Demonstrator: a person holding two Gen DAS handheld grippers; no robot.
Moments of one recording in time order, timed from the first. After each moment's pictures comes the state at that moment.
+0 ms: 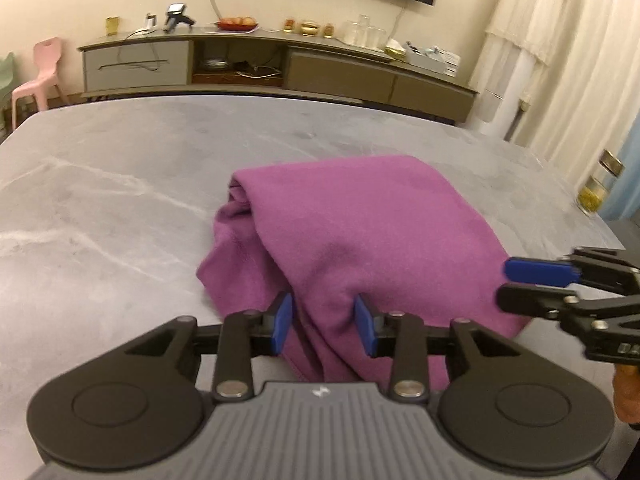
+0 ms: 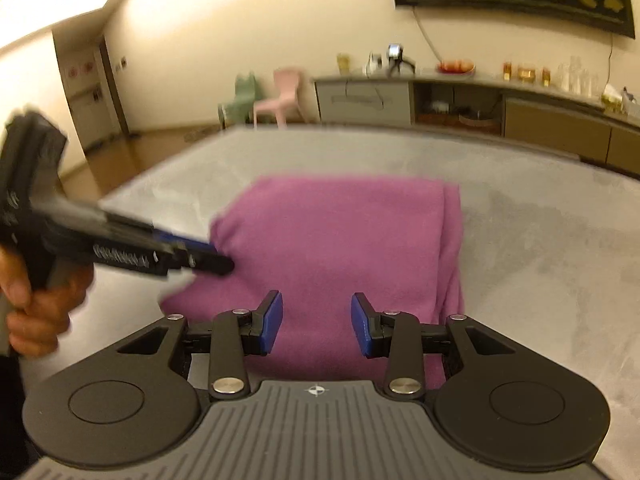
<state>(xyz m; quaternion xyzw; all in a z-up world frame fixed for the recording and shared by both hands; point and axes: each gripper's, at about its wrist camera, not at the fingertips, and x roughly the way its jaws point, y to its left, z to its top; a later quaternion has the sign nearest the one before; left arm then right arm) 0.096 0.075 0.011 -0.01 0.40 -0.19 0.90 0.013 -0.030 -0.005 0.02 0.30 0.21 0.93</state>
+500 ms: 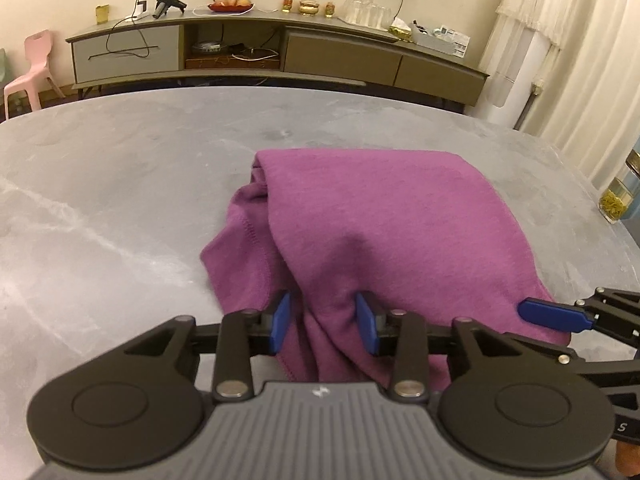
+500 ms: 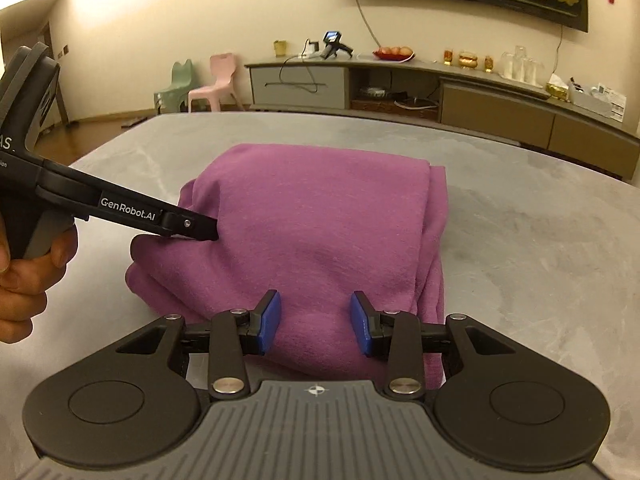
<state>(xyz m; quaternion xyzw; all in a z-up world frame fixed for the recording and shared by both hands) 0.164 0.015 0.002 0.00 0.42 -0.18 0.89 0.032 -0.065 -0.024 0.00 0.33 0.12 0.94</state>
